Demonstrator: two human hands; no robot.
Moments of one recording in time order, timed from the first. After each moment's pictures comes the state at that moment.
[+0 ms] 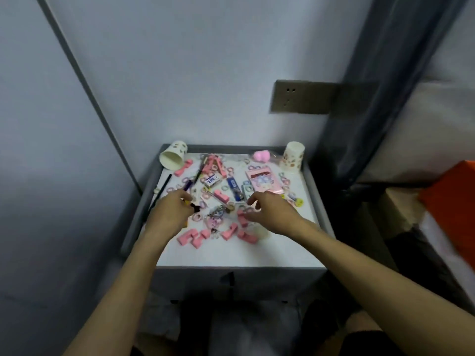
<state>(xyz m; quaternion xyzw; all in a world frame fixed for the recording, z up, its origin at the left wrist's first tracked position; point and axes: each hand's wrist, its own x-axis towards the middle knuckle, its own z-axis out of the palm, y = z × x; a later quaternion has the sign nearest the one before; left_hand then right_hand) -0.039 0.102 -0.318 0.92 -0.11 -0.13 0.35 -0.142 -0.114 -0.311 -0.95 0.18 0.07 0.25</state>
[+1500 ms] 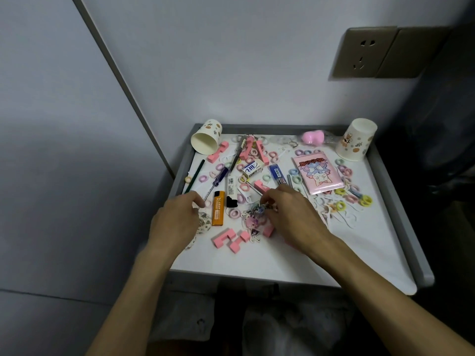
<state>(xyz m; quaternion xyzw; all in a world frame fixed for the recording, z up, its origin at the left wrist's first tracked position) -0.016 0.139 -0.346 0.96 -0.11 -0.09 0.23 -0.095 -0.076 -0.365 -0.96 0.08 -0.08 0.26</state>
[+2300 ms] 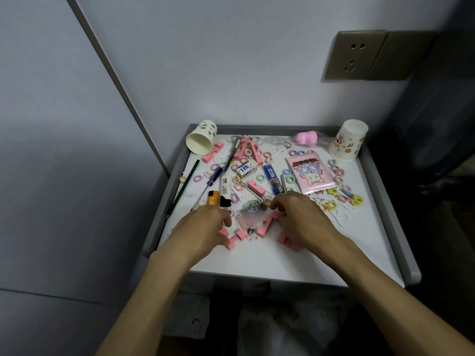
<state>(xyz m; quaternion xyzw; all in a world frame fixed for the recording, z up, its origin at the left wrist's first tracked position) -0.037 0.108 -0.348 0.93 -0.31 -0.18 0.11 -0.109 -0.102 -0.372 -0.97 0.12 0.01 0.23</state>
